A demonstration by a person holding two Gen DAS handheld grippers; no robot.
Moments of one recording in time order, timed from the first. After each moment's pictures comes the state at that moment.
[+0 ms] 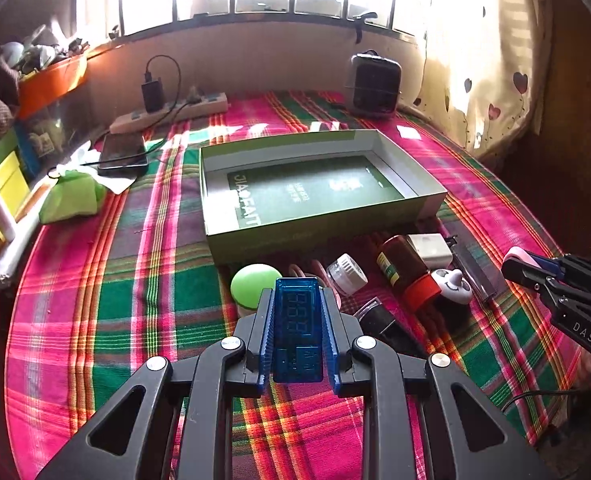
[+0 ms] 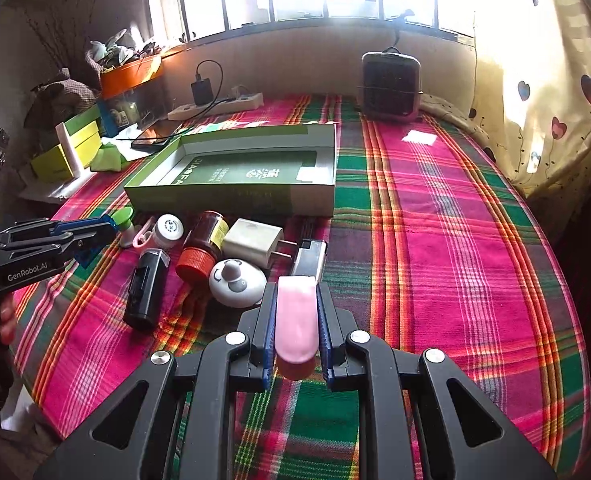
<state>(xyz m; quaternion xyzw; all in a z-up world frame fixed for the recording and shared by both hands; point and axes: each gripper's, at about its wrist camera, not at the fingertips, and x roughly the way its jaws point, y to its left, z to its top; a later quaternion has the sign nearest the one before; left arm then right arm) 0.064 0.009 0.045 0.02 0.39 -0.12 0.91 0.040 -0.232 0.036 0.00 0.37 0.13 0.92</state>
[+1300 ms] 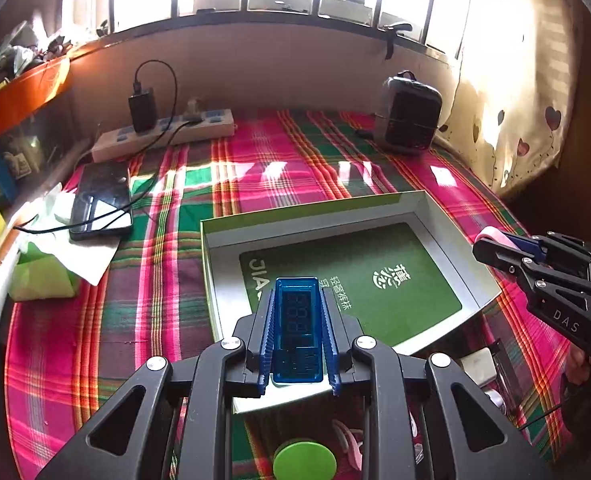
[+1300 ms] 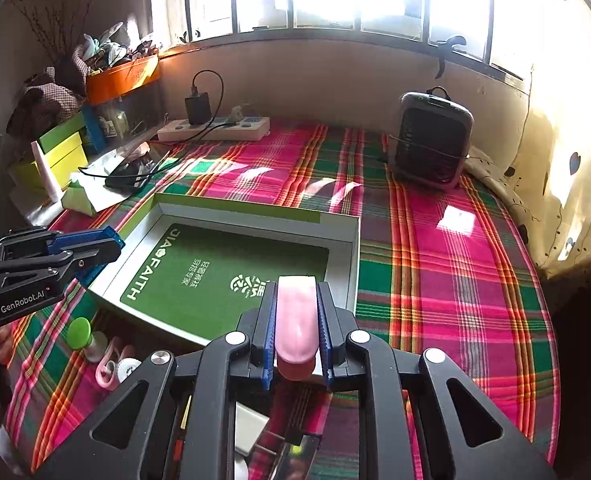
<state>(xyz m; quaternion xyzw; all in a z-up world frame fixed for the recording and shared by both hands) 0.187 0.018 0.054 0.00 0.40 -0.12 0.91 0.179 -0.196 0.063 -0.05 0.37 0.15 0.91</state>
